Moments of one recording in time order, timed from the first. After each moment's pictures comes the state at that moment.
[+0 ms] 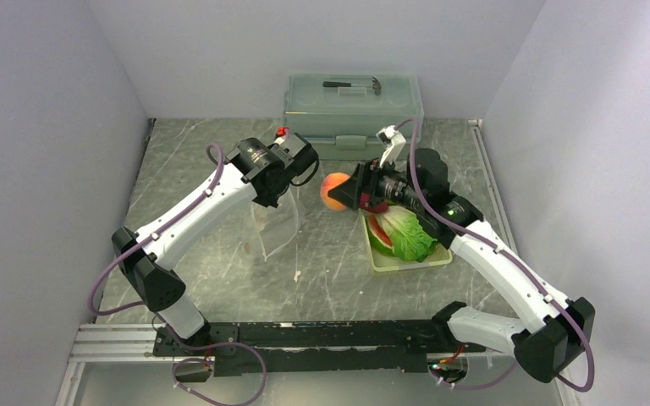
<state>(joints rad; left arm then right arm) -0.81 1.63 1.80 -1.43 -0.62 -0.39 0.56 1.10 1.03 -0.21 -0.39 0.45</state>
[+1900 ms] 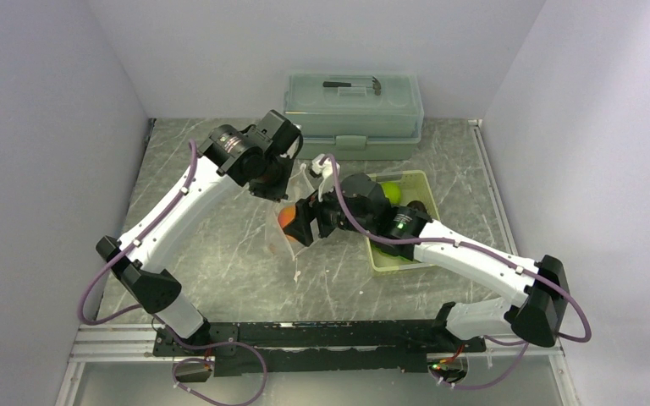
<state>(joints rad) -0.73 1.60 1.92 -1.39 -0.16 -0.43 0.98 1.28 1.10 -0.18 -0.09 0.29</state>
